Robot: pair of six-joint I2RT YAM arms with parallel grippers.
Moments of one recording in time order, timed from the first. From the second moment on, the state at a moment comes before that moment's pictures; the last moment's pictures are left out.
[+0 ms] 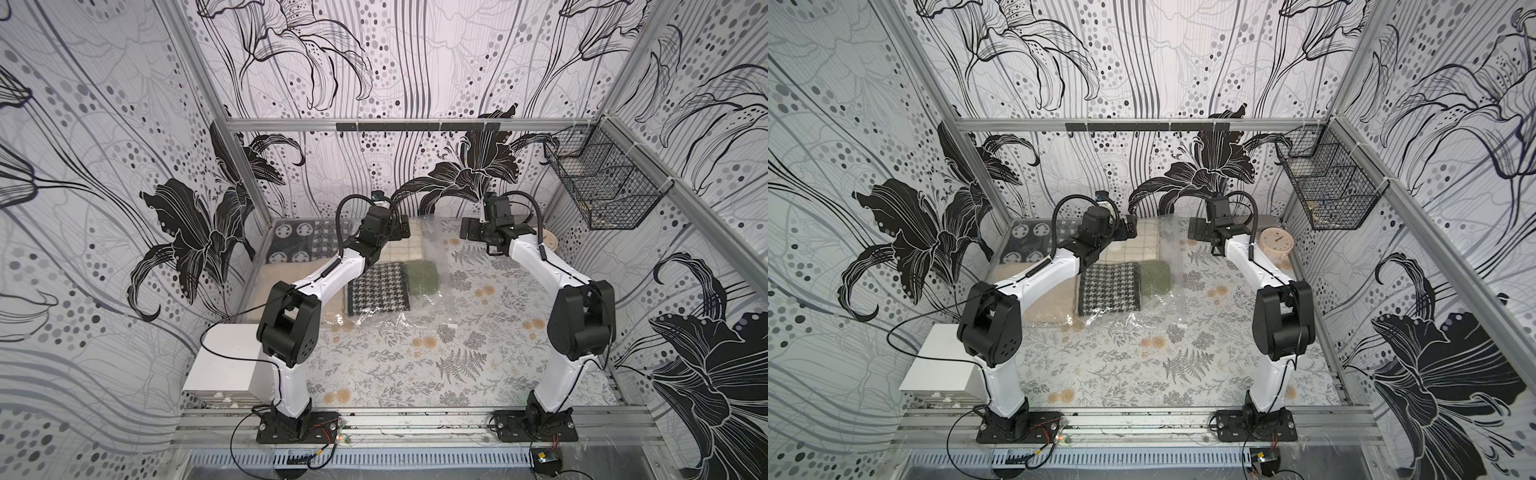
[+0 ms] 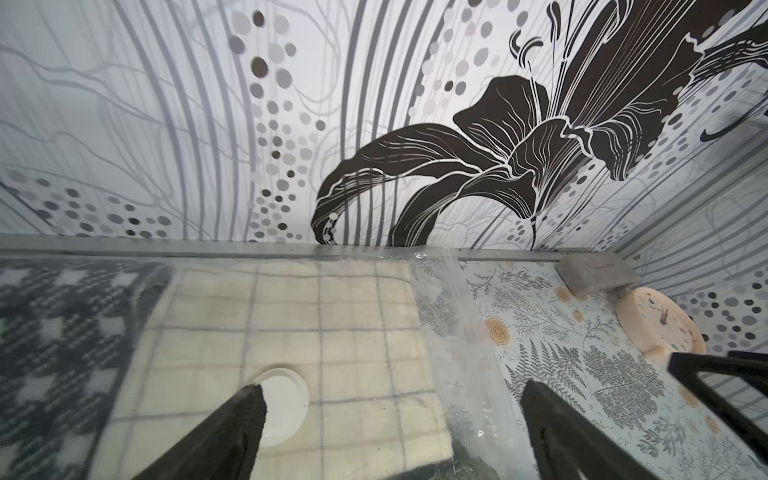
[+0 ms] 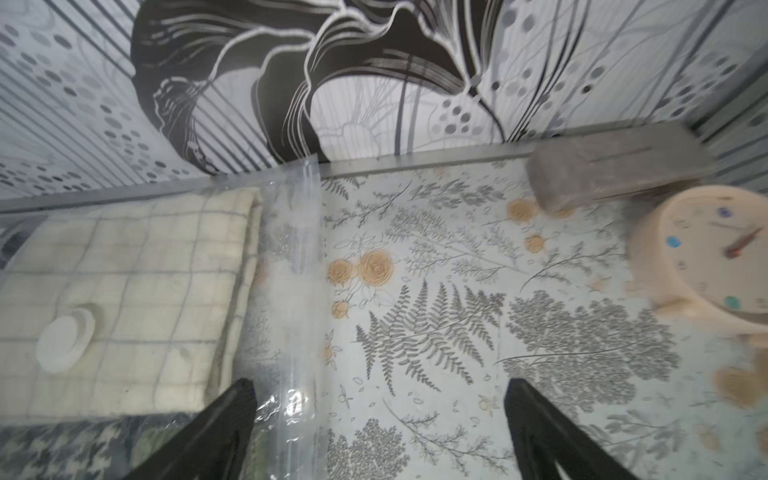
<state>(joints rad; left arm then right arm) -0.43 1.92 1.55 -0.04 -0.14 -0.40 0.22 1.89 1.62 -0.45 0.08 0.25</state>
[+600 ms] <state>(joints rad) -0.59 2.02 1.57 -0.20 -0.22 -0.46 0.22 2.14 1.73 -0.58 -0.21 0.25</state>
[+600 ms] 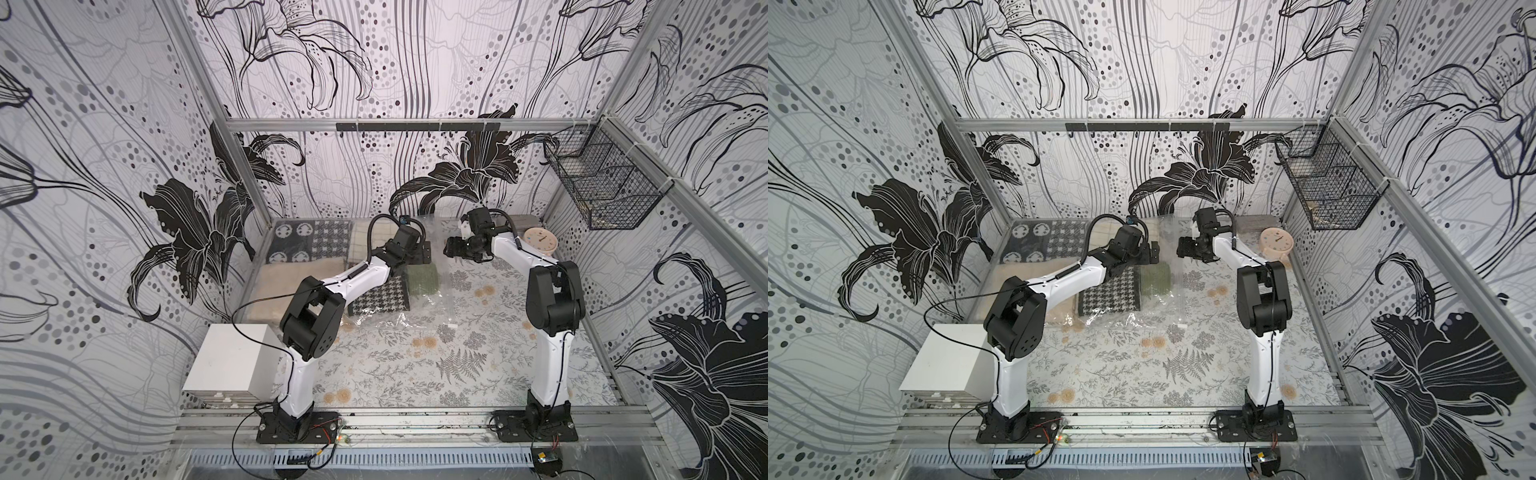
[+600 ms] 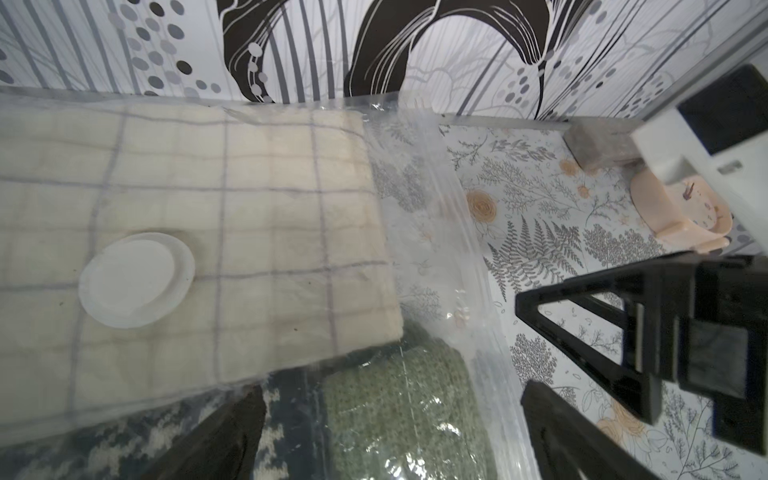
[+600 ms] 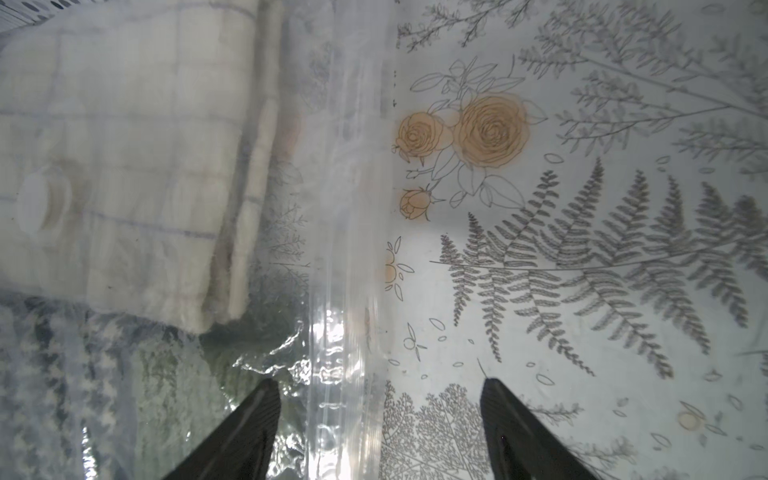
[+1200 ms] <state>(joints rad) -0.63 1.97 1.41 -0.15 -0.41 -0.46 0.22 2.31 1.91 -0.60 -0.35 0.25</state>
